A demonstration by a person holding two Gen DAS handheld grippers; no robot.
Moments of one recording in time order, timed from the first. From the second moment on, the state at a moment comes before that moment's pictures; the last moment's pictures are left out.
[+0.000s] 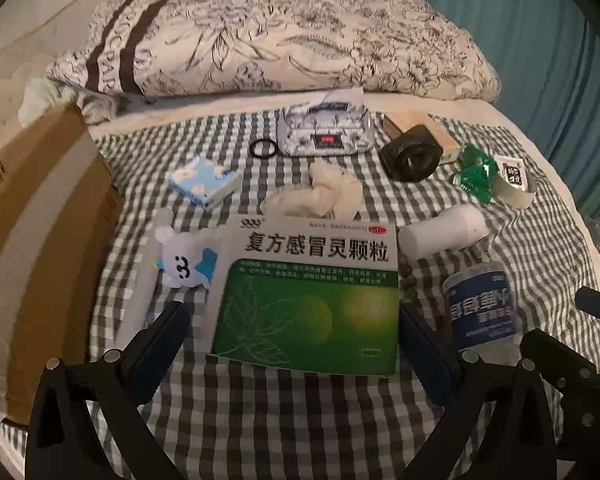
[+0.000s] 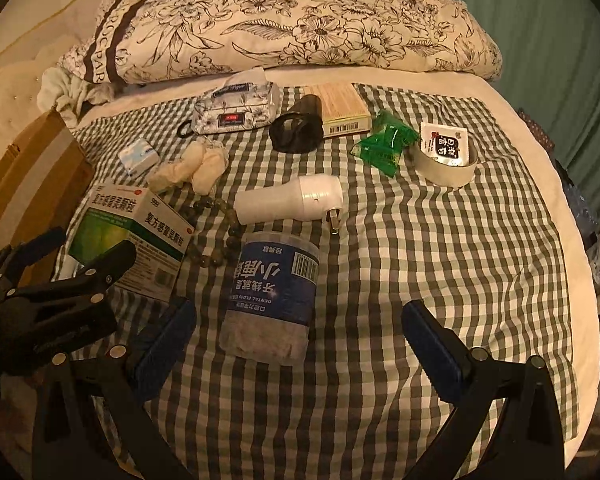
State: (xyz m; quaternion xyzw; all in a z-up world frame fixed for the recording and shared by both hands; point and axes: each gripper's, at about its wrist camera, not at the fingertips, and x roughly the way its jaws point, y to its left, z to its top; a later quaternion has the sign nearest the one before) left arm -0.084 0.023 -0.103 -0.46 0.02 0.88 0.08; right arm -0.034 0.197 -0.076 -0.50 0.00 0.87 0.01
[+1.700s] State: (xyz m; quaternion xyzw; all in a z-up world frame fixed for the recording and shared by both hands) left arm -0.066 0.022 -0.085 -0.43 0.03 0.90 0.09; right arm -0.041 0.184 -0.104 -0.53 -0.02 0.85 0.00
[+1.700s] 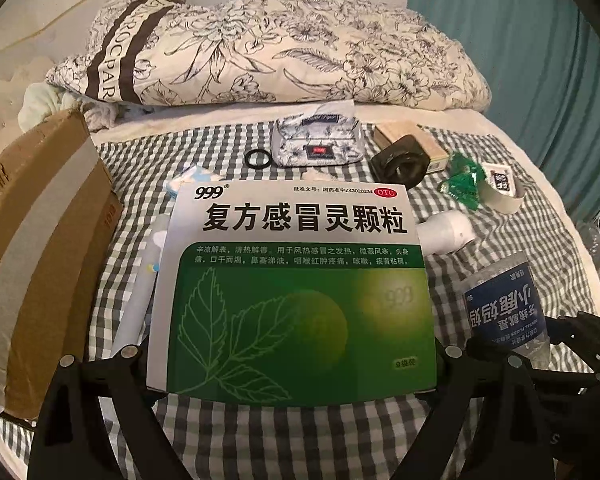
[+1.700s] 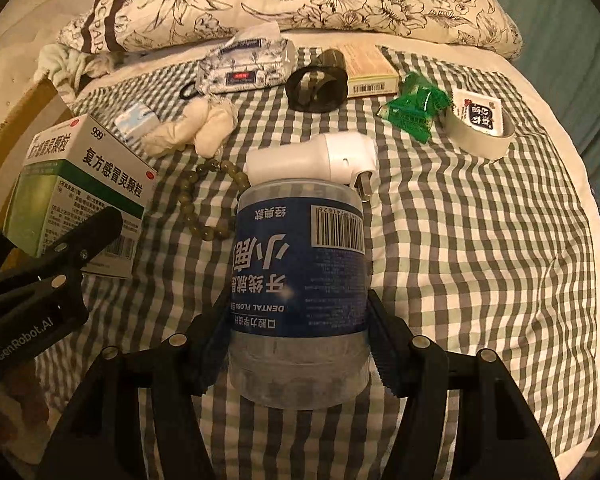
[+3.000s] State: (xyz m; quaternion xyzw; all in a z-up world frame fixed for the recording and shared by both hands) left arm -0.005 -0.084 0.020 -0.39 0.00 0.92 0.05; right arm 0.012 0.106 -0.003 -0.46 -0.01 0.88 -0.05
